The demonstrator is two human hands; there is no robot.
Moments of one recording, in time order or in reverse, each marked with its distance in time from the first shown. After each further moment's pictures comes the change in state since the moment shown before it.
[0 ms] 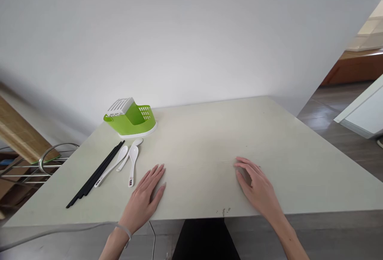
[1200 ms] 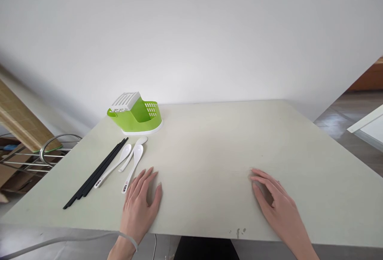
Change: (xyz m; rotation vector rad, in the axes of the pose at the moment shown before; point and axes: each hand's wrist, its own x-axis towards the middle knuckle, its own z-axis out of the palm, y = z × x) left_hand -0.009 -0.002 0.016 0.069 0.291 -0.353; right_hand -0.005 0.006 0.000 0.007 0.011 0.066
